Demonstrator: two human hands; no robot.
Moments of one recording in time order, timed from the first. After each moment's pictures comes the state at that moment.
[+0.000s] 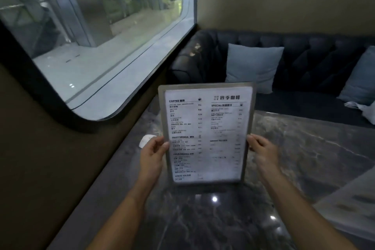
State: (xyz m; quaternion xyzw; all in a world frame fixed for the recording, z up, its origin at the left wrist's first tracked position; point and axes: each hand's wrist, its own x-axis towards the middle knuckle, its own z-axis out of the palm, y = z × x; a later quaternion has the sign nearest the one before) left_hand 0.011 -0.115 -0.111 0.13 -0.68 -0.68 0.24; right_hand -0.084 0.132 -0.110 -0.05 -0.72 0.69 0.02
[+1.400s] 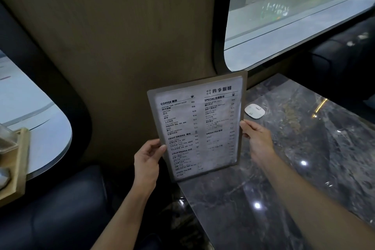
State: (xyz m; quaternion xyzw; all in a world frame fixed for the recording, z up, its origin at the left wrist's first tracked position) left_hand 0.292 -0.173 -0.138 0.43 -0.53 -0.59 0.44; right_hand 0.033 -0.087 -0.138 0.14 -0.64 0.69 -0.31
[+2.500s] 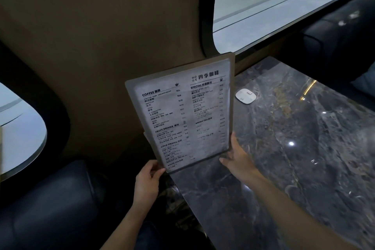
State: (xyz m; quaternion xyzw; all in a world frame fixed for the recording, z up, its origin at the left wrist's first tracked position) left_hand 0.309 -0.139 -0.212 0.53 -0.64 -0.50 0.24; right_hand 0.071 -0.036 -0.203 0.31 -0.75 0.41 -0.42
